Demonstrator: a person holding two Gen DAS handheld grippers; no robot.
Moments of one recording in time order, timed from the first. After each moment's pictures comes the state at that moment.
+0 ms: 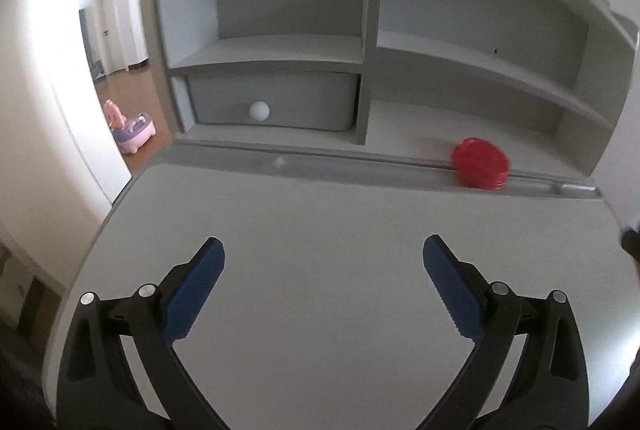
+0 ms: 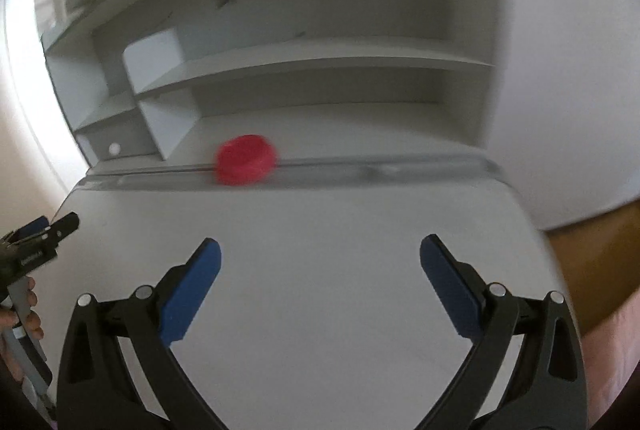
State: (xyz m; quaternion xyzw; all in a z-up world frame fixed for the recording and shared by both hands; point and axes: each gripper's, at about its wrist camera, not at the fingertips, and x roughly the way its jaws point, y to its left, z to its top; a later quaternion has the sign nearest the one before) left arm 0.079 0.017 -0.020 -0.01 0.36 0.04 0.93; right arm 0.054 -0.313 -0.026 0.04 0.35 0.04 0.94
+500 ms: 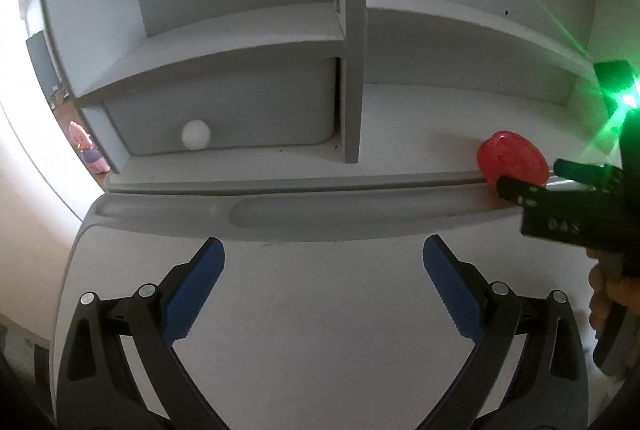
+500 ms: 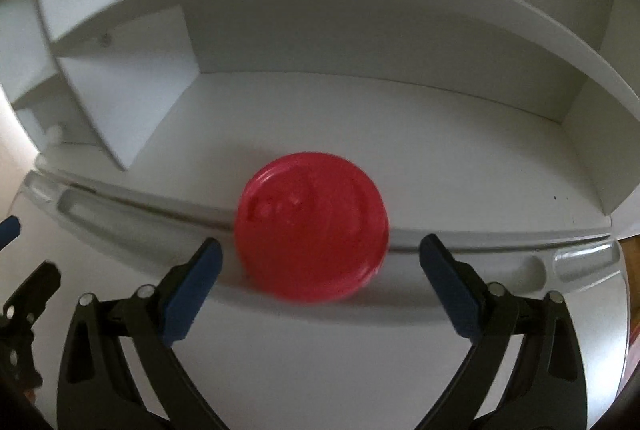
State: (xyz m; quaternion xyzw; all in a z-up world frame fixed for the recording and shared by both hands) left arm 0.176 0.014 -0.055 0.03 0.40 -0.02 0.92; right arm 0.252 -0.210 -0.082 -0.01 0.44 0.04 0.90
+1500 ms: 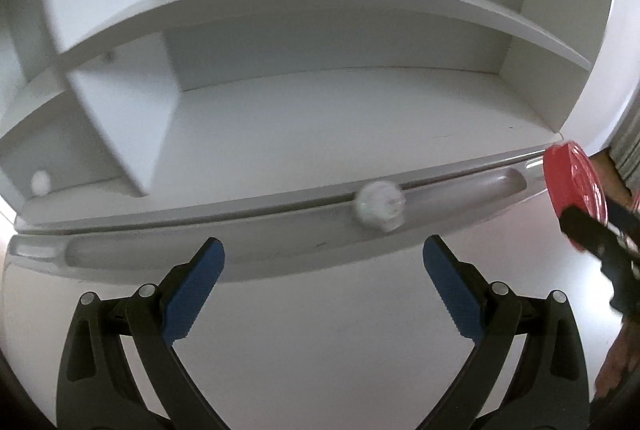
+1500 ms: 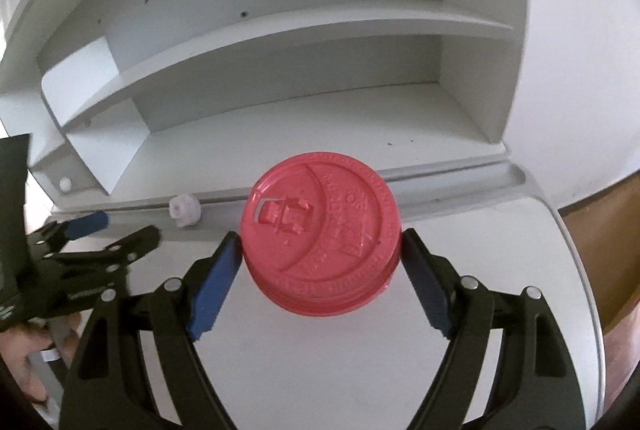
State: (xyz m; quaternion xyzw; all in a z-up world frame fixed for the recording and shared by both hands) left arm 0.206 -0.129 -0.067 0.04 0.43 -0.12 0.90; right arm 0.146 -0.374 -0.060 0.10 0.37 0.01 0.92
